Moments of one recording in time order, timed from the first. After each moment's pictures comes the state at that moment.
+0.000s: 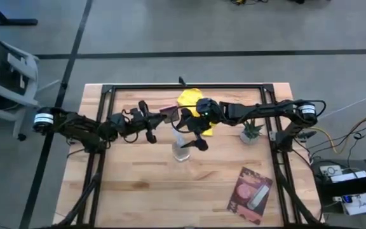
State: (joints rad) left arm 0.14 1.29 0.26 1.26 -0.15 0.04; right arm -0.12 1.66 1.23 -0.02 -0.50 -0.27
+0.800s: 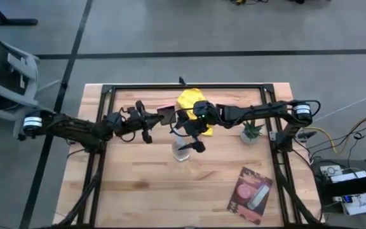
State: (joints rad) left arm 0.09 1.06 0.26 0.99 -0.15 -0.04; right arm -0.11 1.72 1.23 0.08 -0.52 -0.32
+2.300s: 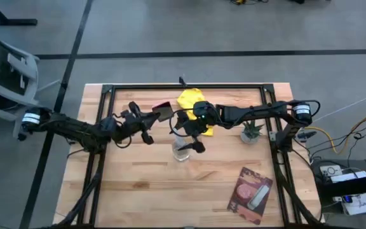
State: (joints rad) left arm -0.06 1.05 0.32 1.03 -0.49 0.12; right arm -0.11 1.72 1.23 0.08 -0.52 -0.31
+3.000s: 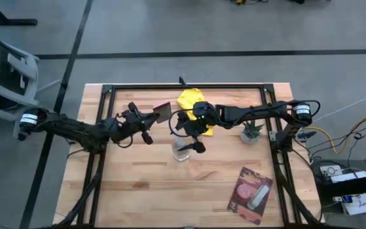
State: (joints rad) left arm -0.06 0.98 0.32 0.85 -0.53 0.04; right arm -0.11 1.72 1.23 0.06 -0.52 -0.30
